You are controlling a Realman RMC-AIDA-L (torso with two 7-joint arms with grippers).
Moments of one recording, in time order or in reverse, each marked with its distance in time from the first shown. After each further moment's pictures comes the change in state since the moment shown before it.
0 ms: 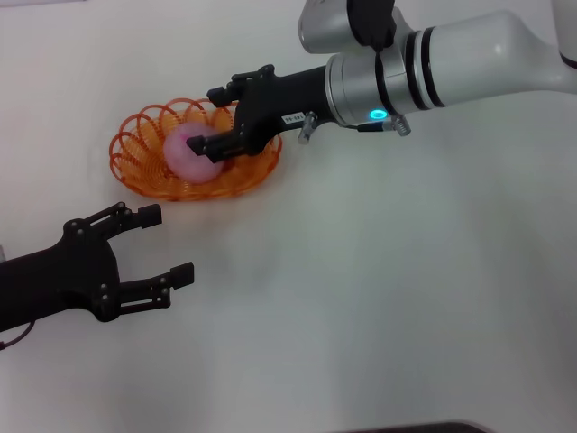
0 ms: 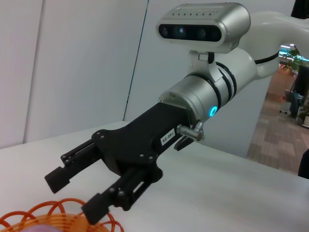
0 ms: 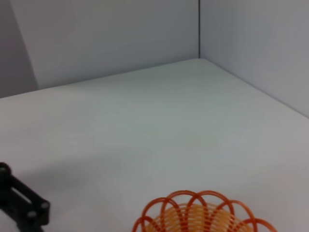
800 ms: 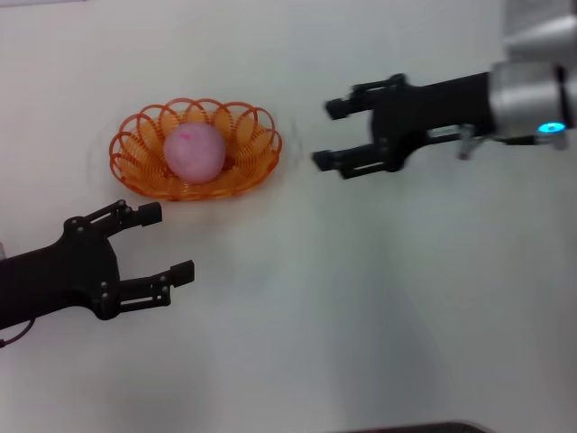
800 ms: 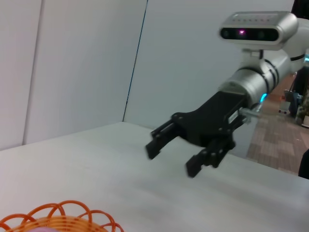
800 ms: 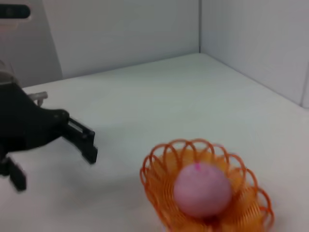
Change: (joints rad) left arm -0.005 0.001 -0.001 0.000 0.000 0.000 0.000; right arm -0.353 -0.058 0.286 -0.454 -0.300 -0.420 0.099
